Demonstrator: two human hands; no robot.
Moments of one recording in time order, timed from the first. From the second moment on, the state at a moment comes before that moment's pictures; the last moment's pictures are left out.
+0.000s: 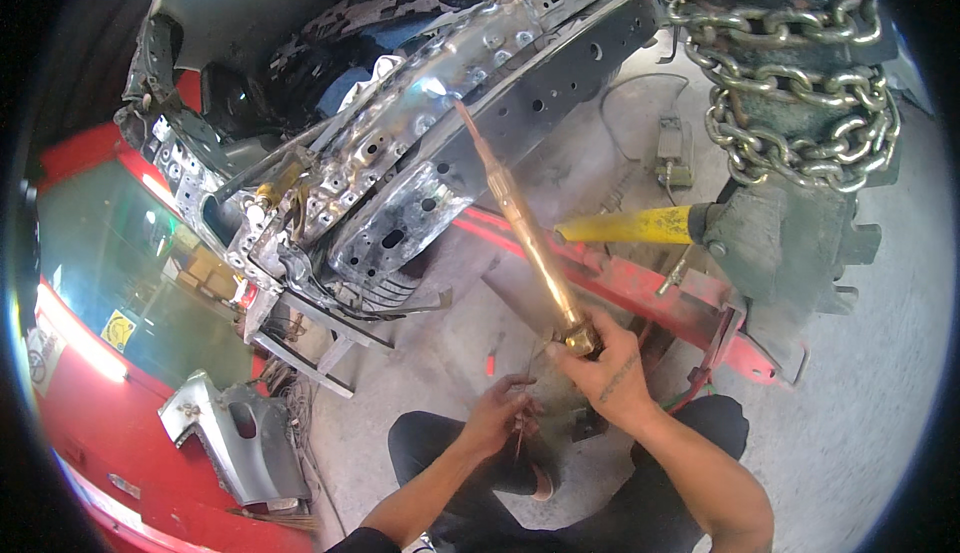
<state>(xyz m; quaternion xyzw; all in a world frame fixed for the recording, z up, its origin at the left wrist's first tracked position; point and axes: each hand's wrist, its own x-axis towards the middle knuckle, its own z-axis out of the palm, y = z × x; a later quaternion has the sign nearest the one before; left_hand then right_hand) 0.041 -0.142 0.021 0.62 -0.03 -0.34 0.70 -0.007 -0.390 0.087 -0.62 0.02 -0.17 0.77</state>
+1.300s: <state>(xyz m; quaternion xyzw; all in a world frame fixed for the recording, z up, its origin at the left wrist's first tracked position) 0.127 -0.131 -0.016 0.68 -0.07 -0.31 0.66 0.078 -0.376 0.105 -0.58 0.02 -0.23 0.78</state>
